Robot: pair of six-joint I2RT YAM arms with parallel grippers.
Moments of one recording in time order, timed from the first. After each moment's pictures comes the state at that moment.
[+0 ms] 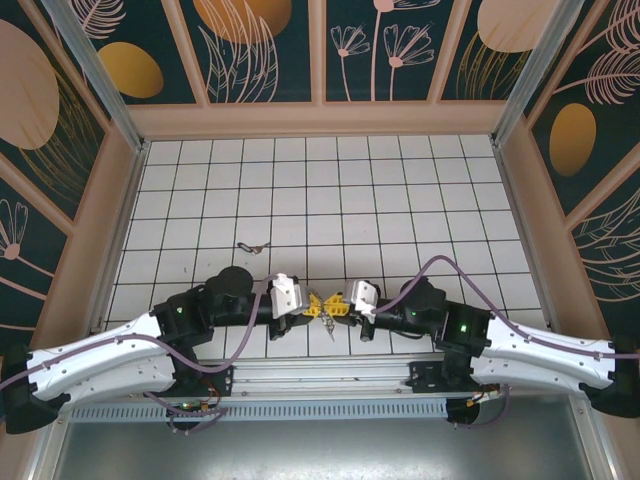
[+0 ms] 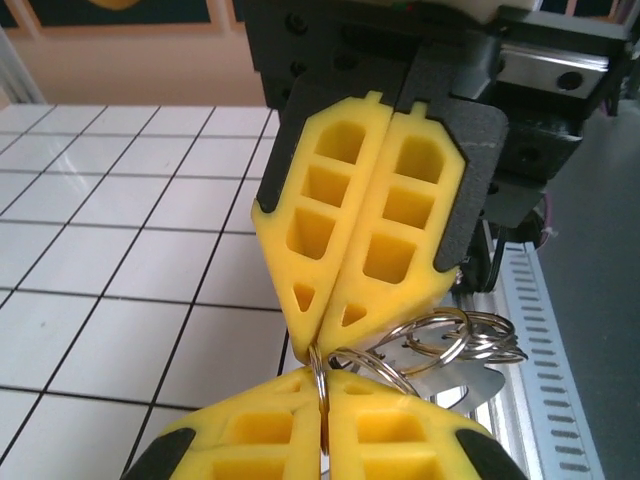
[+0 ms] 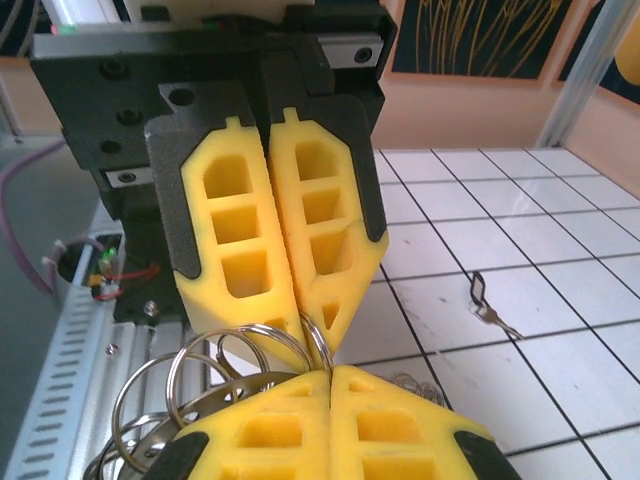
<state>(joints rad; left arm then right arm) -1.13 0.82 0.64 -0.19 0.28 0.13 1.26 0.70 0.51 -0.05 -0.10 -0.17</state>
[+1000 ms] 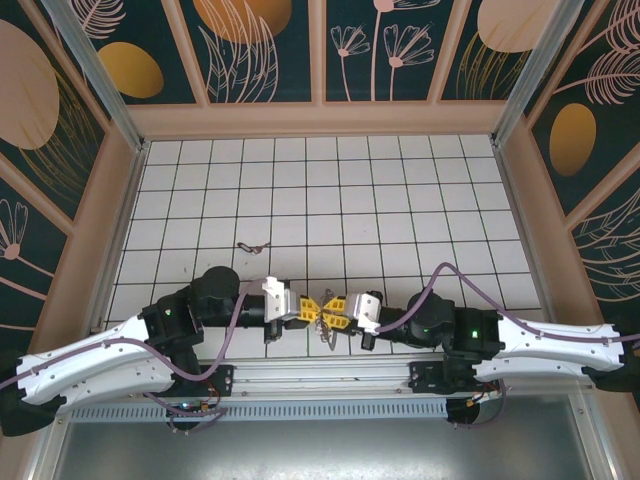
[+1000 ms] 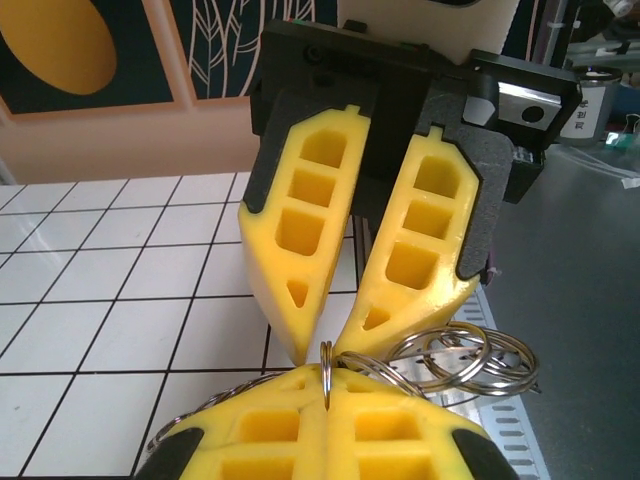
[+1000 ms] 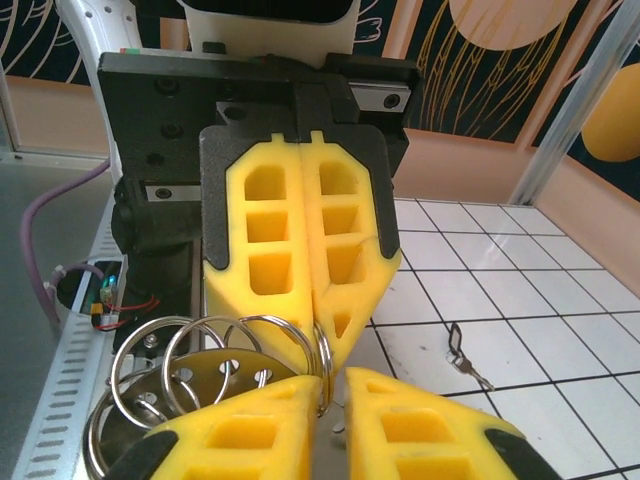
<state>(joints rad) -1.14 0.75 0.66 -0.16 0.39 0.15 1.45 0.67 0.59 -0.08 0.10 -0.22</state>
